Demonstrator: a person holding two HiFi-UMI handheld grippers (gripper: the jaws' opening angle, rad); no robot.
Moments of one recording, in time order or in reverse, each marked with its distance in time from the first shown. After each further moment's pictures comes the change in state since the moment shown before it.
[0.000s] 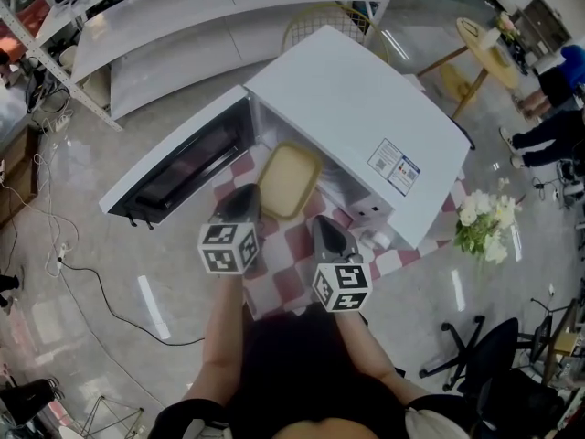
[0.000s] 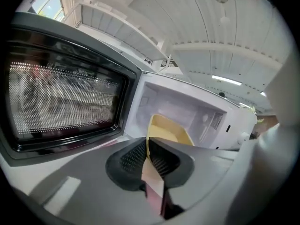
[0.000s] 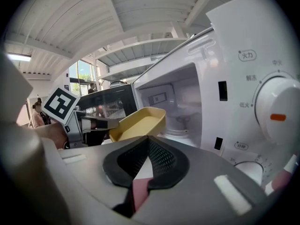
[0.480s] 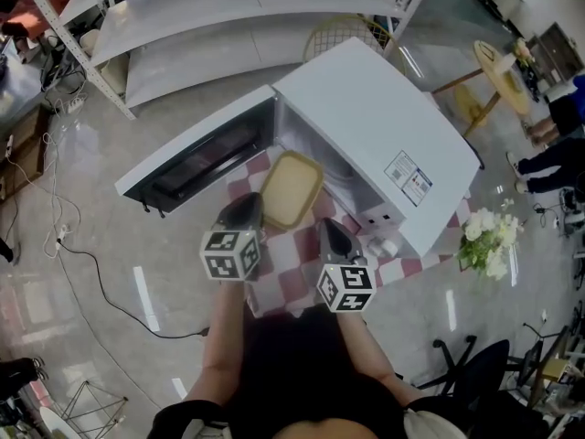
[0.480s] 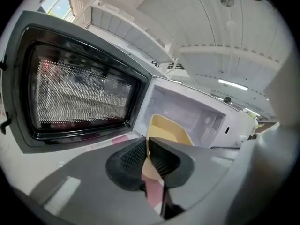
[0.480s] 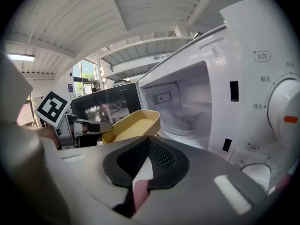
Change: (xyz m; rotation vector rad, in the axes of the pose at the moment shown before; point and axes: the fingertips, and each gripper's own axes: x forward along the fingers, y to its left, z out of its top) left arm -0.031 0.017 -0.010 -0.065 -0.018 0.054; right arm 0.005 0.011 0.001 -0.020 0.013 0.038
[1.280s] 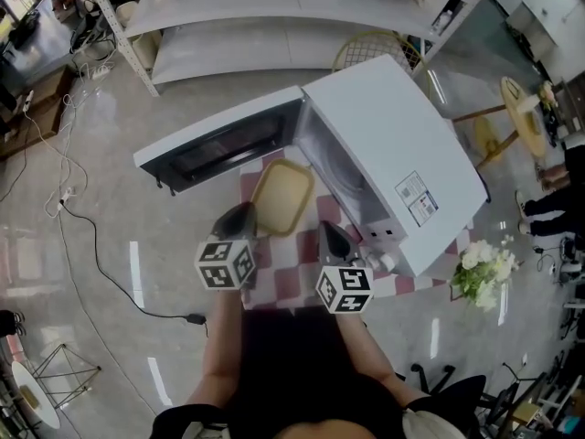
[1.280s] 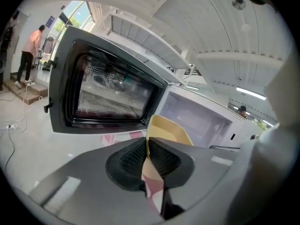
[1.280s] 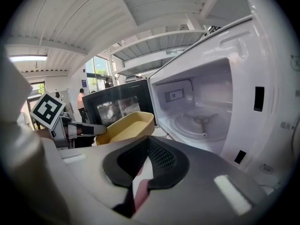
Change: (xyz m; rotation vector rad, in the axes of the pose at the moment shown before) left arm -0.049 0.021 -0.015 -0.138 -0.069 0.182; right arm 0.007 0.017 0.004 -0.082 0.061 0.149
